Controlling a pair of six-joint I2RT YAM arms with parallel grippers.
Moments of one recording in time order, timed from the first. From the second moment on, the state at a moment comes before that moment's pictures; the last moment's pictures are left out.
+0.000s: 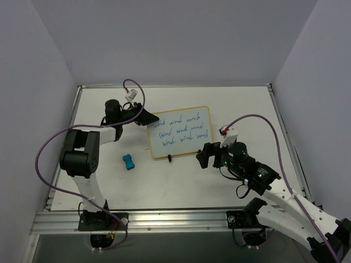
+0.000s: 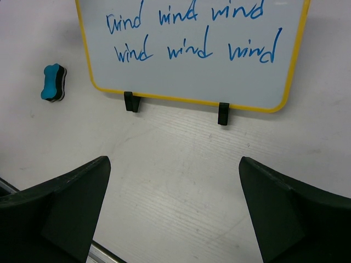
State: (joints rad) left arm -0.15 1.90 1.02 0.70 0.95 -0.60; right arm 0.70 0.76 0.59 -0.30 0.11 0.42
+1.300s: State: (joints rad) left arm -0.15 1.86 1.01 0.93 1.02 -0.84; right arm 0.71 0.77 0.59 -0.29 0.11 0.42
